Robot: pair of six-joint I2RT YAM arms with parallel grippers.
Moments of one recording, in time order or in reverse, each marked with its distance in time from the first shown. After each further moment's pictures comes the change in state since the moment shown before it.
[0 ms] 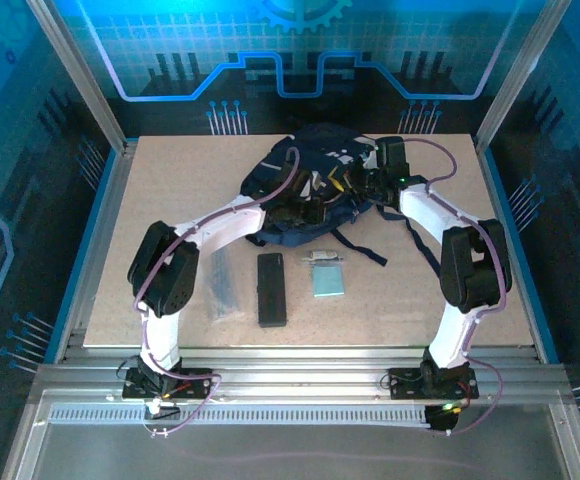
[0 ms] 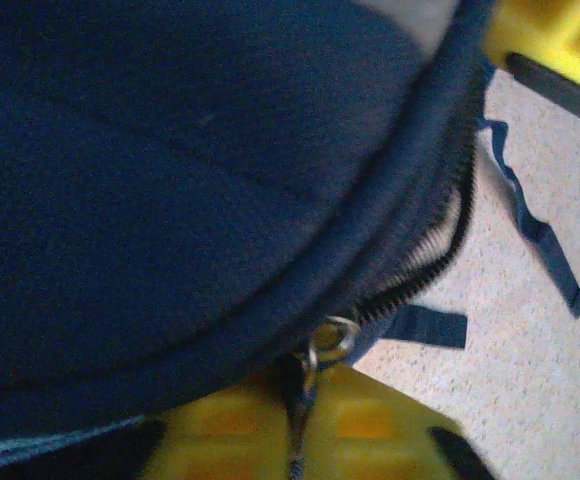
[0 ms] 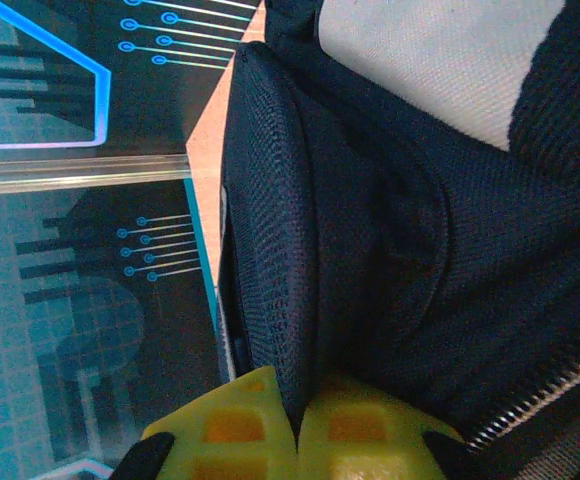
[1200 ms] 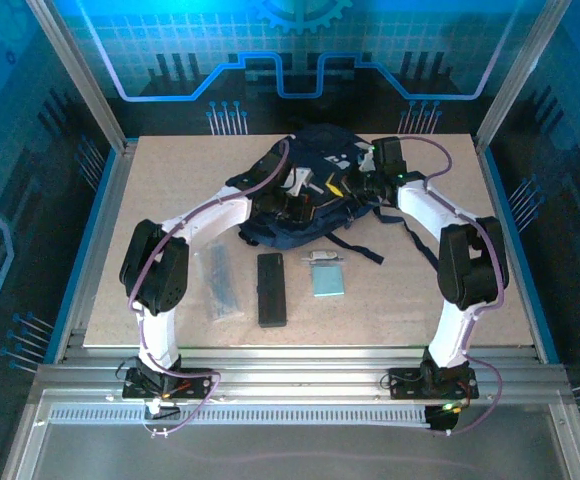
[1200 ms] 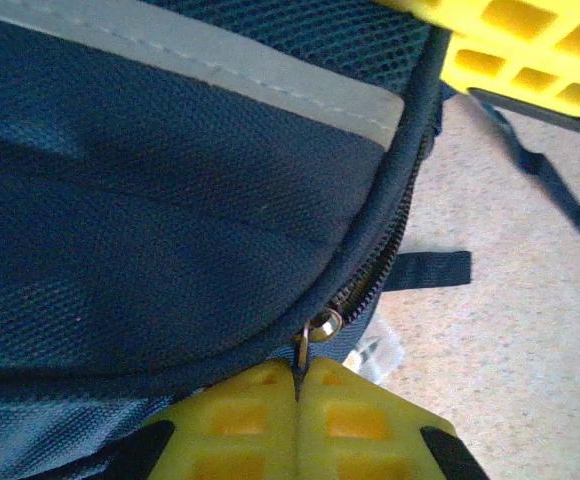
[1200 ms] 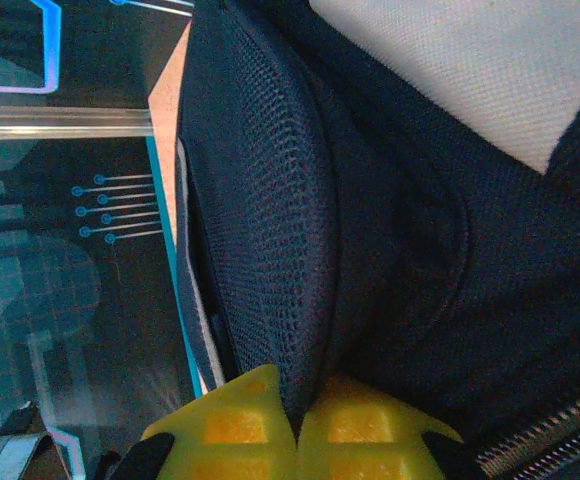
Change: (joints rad) left arm 0.087 -0.013 0.031 -0.137 0.109 0.225; right arm 0.003 0.027 0.052 -0.136 -0.034 -0.126
